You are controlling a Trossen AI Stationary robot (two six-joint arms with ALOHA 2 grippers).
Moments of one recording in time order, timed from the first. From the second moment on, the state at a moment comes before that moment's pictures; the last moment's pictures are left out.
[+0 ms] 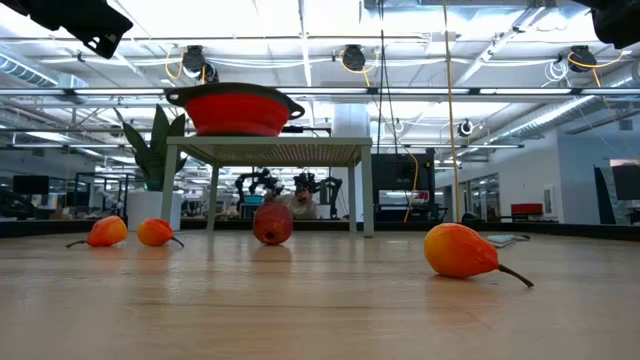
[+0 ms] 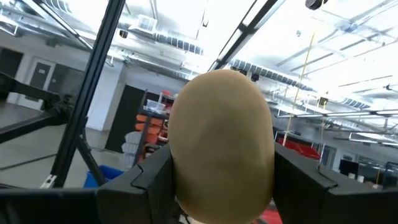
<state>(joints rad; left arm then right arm) -0.39 0.48 0.57 -0.47 -0.32 -0.10 0.29 1.09 0.43 1.15 0.26 -0.42</state>
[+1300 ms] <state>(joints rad) -0.39 0.48 0.57 -0.39 -0.31 -0.17 0.31 1.09 0.43 1.43 -0.53 0.19</state>
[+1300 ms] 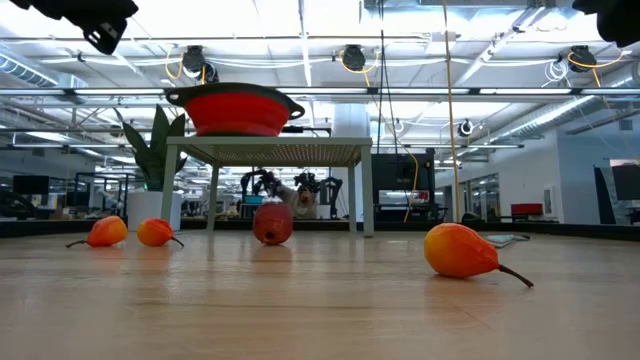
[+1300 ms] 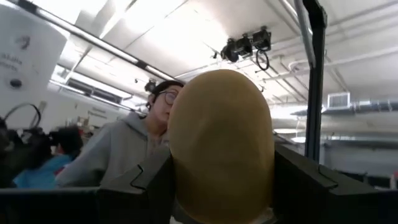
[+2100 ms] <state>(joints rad) -0.39 0.48 0.57 -0.39 -0.31 -0.21 0.31 1.09 0.43 1.08 0.37 0.25</state>
